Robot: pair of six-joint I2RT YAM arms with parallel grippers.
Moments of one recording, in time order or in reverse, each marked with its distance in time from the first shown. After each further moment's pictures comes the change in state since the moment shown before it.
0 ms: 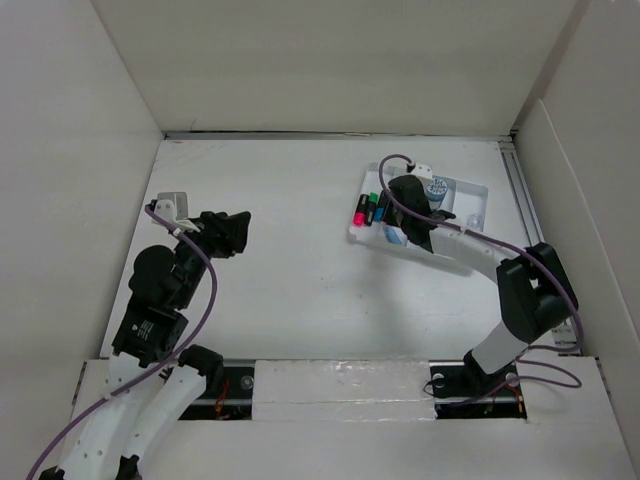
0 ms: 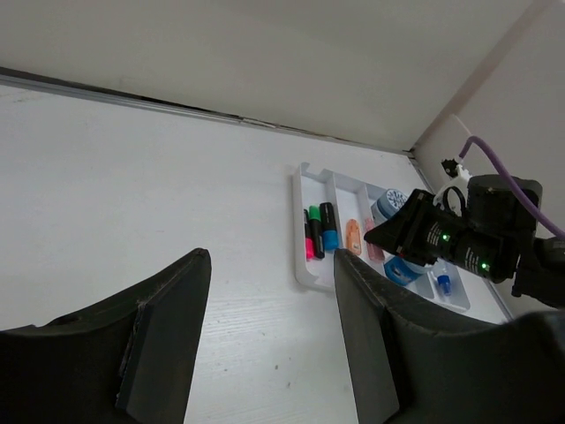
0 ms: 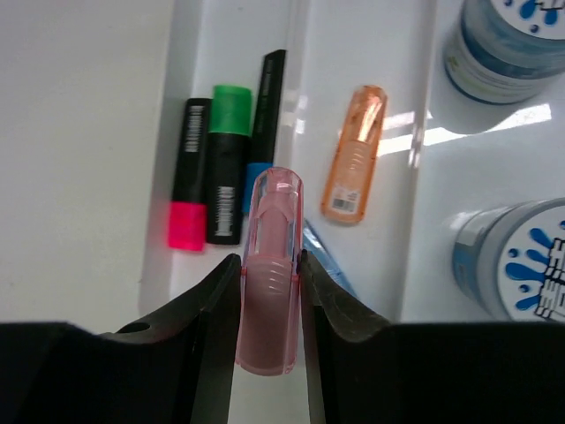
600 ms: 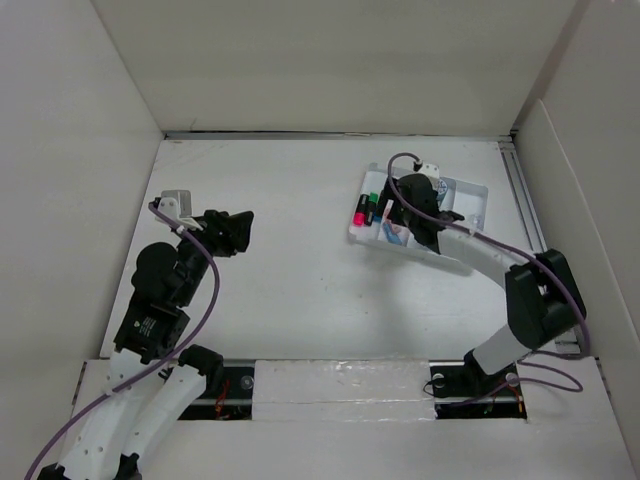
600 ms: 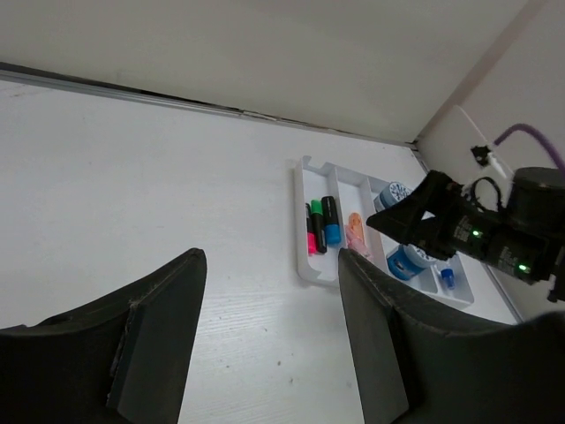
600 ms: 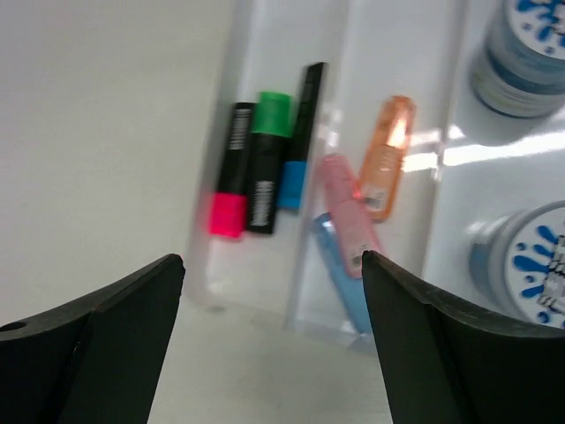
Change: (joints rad) left arm 0.000 0.016 0.000 0.008 0.010 0.008; right arm -0.039 -0.044 -0.026 0.008 -0.065 0.005
